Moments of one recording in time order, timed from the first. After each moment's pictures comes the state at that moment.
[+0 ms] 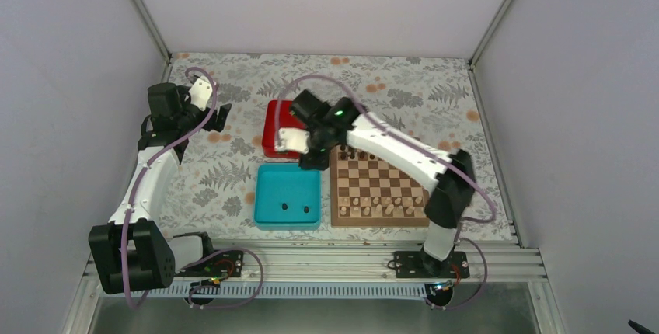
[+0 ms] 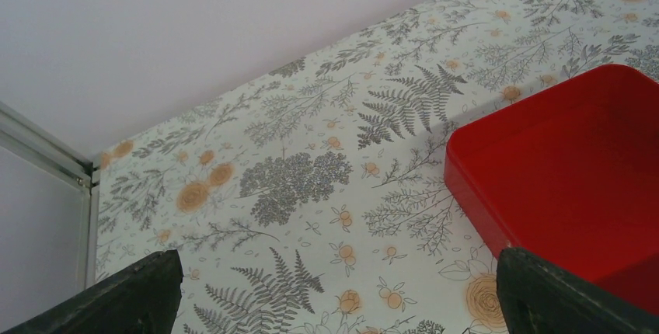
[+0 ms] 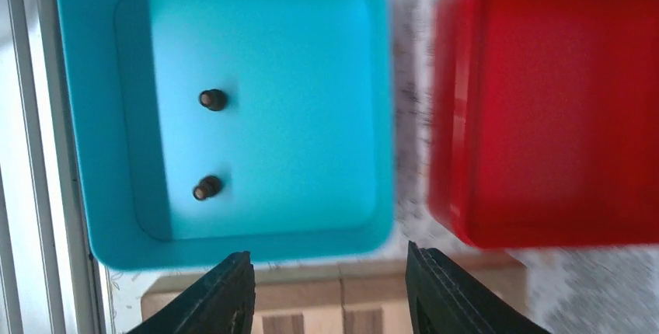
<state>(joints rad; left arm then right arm) 0.12 1.18 0.88 -0.20 0.35 0.41 0.90 1.75 1.71 -1.13 -0.13 -0.60</state>
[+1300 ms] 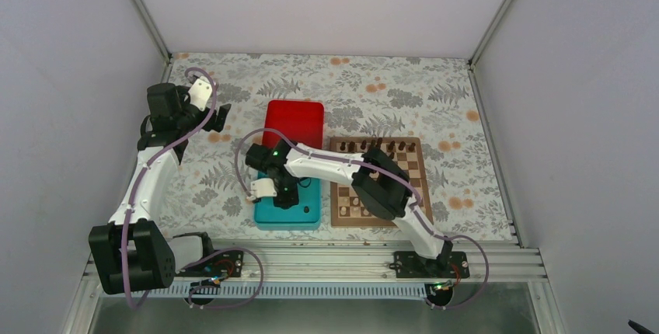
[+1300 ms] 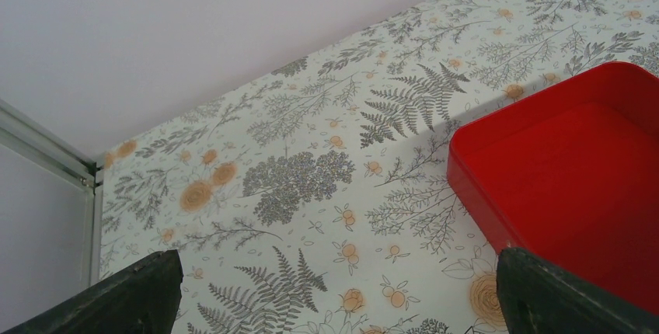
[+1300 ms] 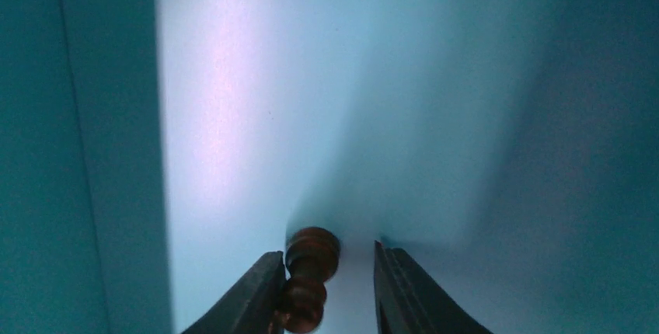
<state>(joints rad) 0.12 1.18 0.88 -0.20 0.35 0.42 1.13 2.25 1.81 -1.08 -0.12 -0.60</state>
